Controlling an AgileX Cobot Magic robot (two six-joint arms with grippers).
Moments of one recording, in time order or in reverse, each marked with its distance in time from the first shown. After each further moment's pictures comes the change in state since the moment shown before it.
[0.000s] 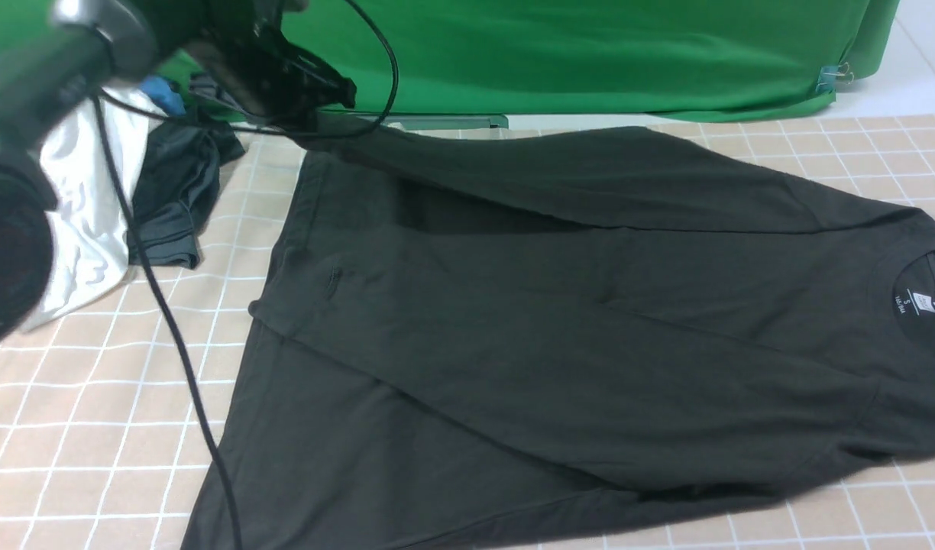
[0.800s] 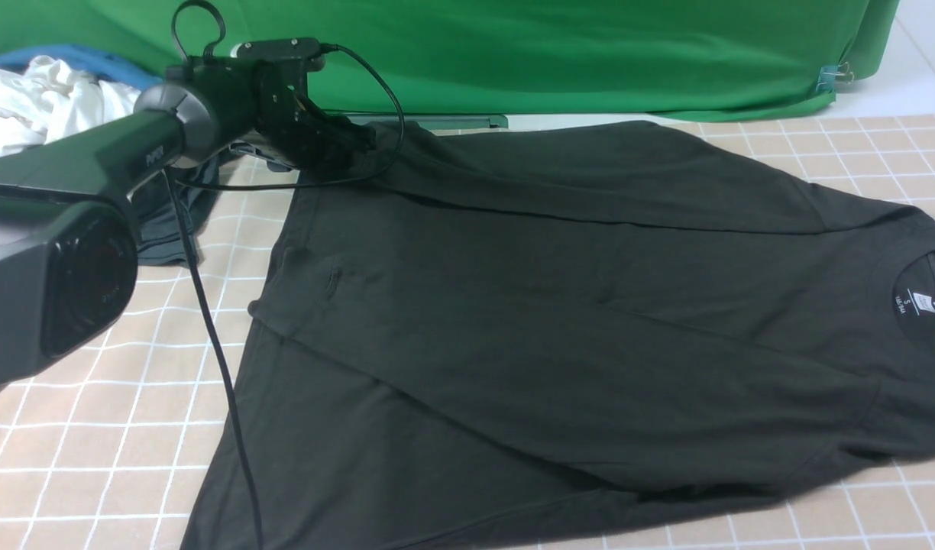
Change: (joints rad) right arm 0.000 0.000 0.000 0.000 -0.001 0.000; left arm 0.001 0.259 0.001 0.029 -0.416 -0.137
